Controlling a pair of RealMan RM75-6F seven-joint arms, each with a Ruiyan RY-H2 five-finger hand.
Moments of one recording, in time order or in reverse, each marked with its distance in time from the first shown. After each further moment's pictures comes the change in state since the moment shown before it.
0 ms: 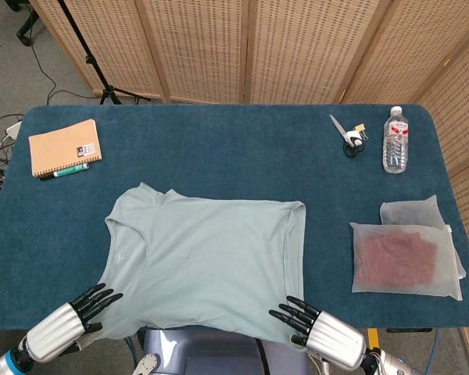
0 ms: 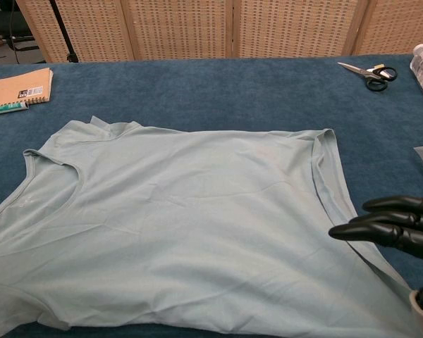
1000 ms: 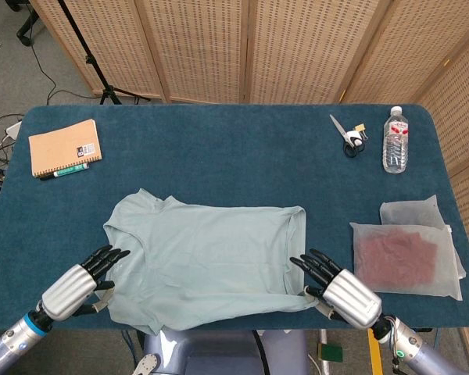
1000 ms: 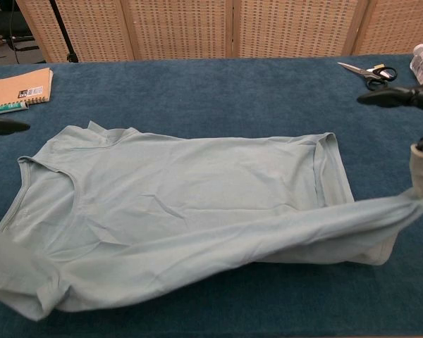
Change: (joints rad) left arm -0.162 0.114 -0.164 -0.355 -0.172 -0.270 -0.083; right arm 0.021 0.067 0.162 -0.020 0.228 0.008 0.159
